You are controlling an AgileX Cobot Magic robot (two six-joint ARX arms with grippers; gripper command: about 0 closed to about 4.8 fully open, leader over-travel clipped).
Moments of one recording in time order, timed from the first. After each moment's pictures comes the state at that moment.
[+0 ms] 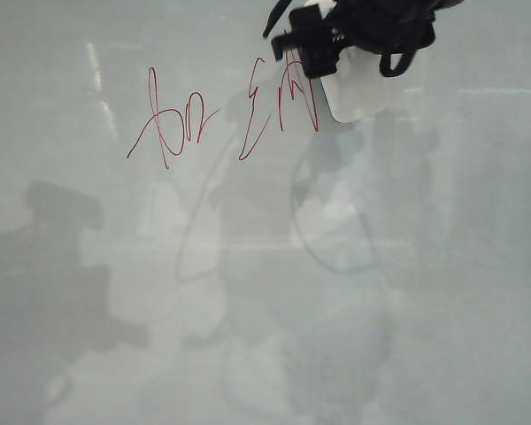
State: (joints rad) left arm -0.20 0.17 0.83 -0.89 0.35 -0.03; right arm 0.73 1.46 0.82 0.74 0.65 -0.36
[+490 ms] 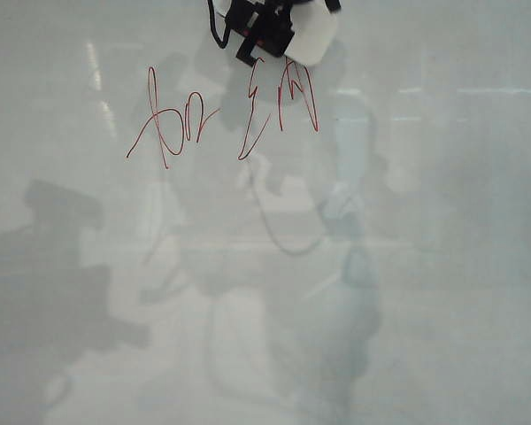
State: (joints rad) left arm -0.20 0.17 0.83 -0.89 0.36 -0.03; right arm 0.85 1.59 1.11 0.60 0.68 -1.16
